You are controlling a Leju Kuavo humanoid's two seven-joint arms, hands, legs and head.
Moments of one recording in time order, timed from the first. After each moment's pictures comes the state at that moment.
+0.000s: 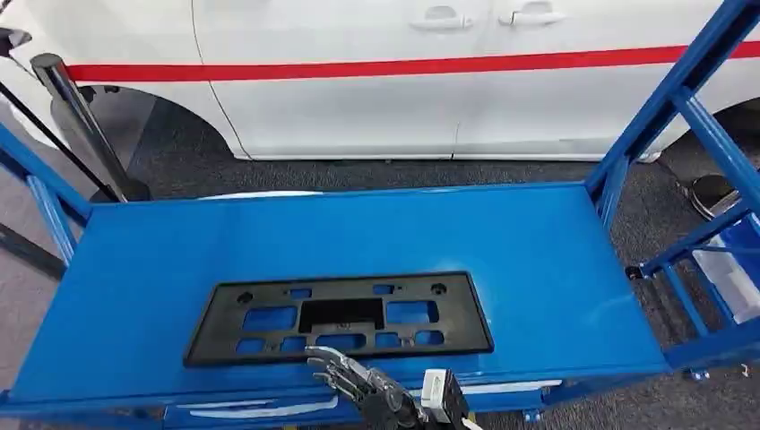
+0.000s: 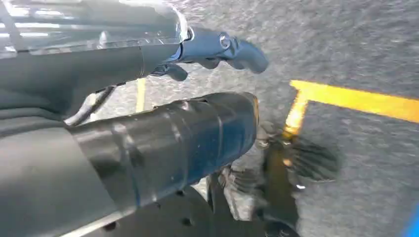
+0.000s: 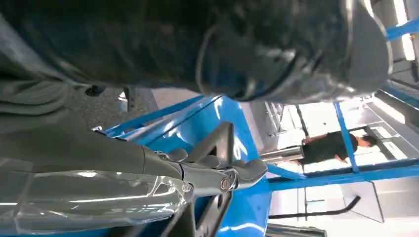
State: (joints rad) left arm -0.07 -0.20 1.08 -0.23 -0.67 0.03 -0.09; right arm -0.03 -0.03 0.74 -1.50 -0.27 0.50 -0.48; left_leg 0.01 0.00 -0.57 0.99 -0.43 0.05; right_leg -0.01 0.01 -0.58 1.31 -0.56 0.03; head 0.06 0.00
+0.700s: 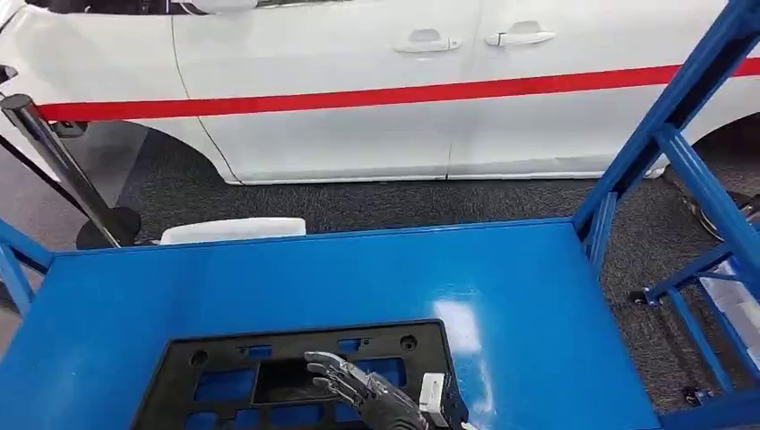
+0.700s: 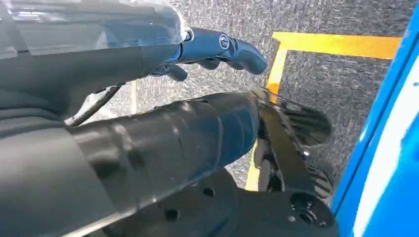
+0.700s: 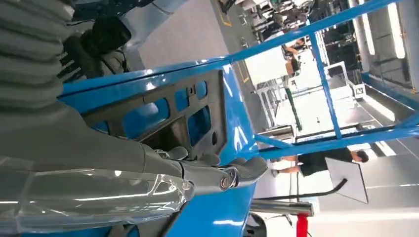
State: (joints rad) left arm -0.06 -0.19 1.10 -0.23 -0.67 0.01 -0.09; right arm -0.03 -0.04 0.74 -1.50 -0.26 0.50 -0.48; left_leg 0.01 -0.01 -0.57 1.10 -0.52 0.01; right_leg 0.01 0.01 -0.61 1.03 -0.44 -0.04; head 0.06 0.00
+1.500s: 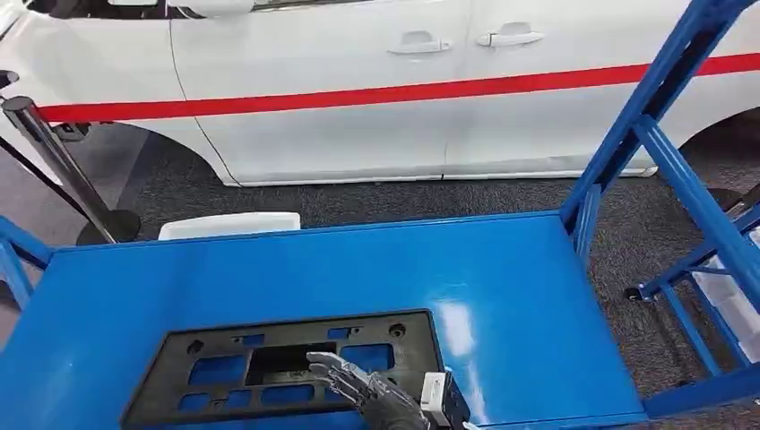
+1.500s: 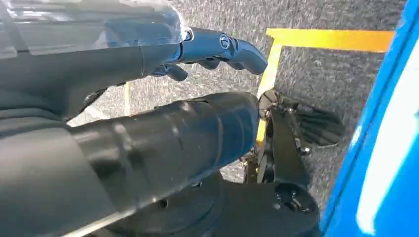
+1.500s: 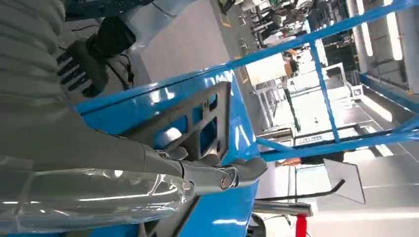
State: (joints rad) left arm -0.08 -0.19 1.10 -0.23 -0.66 -0.01 -0.09; right arm -0.04 -0.05 0.74 -1.50 -0.27 0.50 -0.48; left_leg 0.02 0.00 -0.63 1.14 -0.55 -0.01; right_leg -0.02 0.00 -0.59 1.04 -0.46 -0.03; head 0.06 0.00
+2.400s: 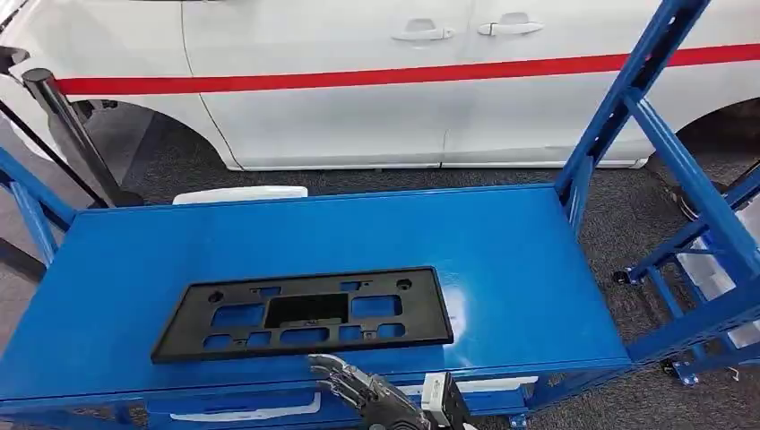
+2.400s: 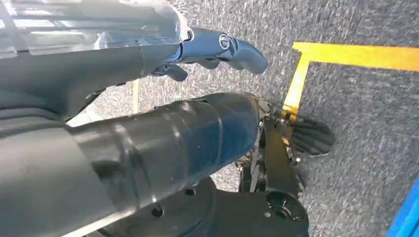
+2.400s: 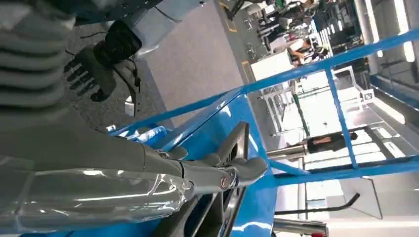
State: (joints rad) left arm -0.08 -0.19 1.10 -0.23 -0.69 0.01 -0.09; right arm -0.03 -0.05 0.74 -1.49 -0.28 0.51 -0.48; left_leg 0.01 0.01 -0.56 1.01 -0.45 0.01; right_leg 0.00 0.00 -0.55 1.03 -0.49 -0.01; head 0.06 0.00
